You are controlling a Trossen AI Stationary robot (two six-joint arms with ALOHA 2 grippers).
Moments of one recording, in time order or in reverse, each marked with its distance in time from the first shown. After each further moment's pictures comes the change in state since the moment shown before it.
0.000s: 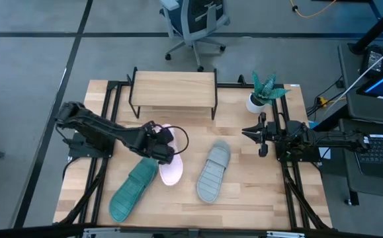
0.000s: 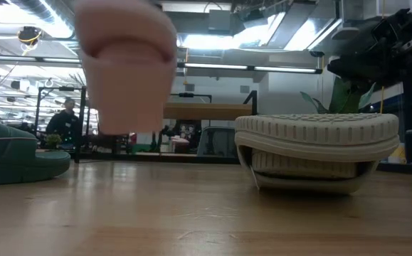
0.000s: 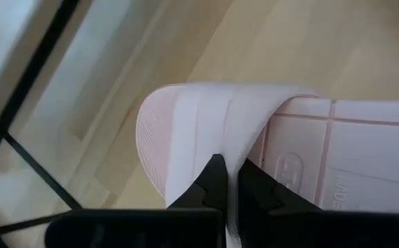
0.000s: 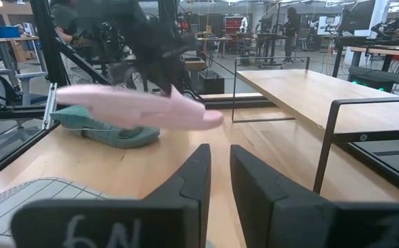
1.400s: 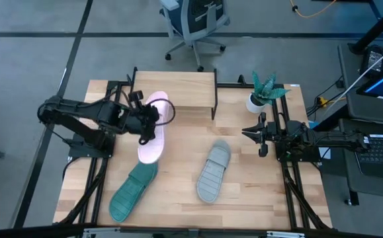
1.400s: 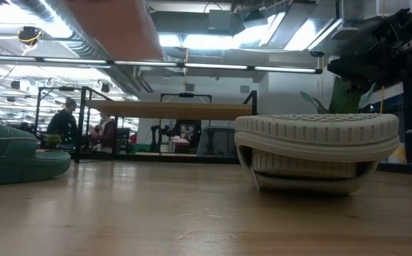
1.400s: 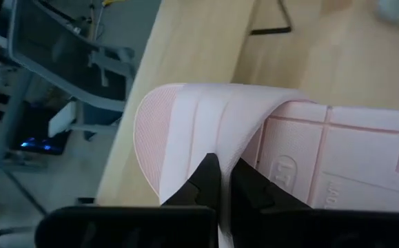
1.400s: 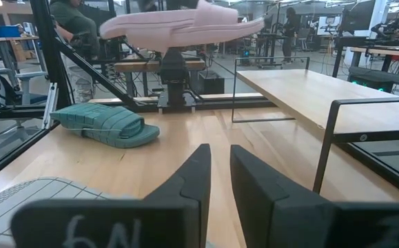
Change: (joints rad) left arm 0.106 -0.245 0.251 -0.276 -0.191 0.546; right arm 0.000 0.000 0.000 0.000 0.000 -0.002
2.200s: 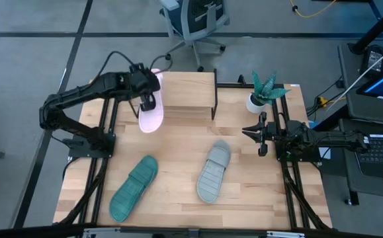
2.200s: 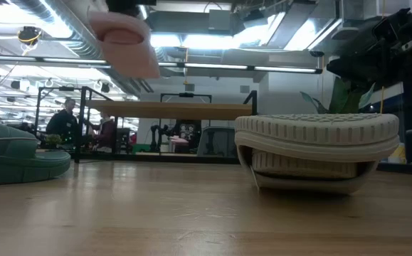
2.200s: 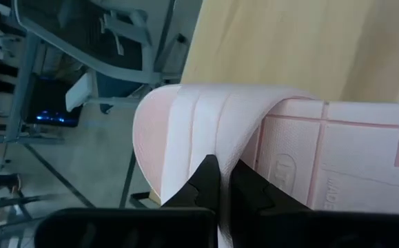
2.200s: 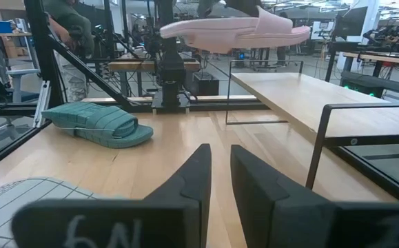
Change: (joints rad) left arm 0.526 0.000 0.003 0.162 0.230 0.496; right arm 0.000 0.000 0.000 0.006 0.018 -0.027
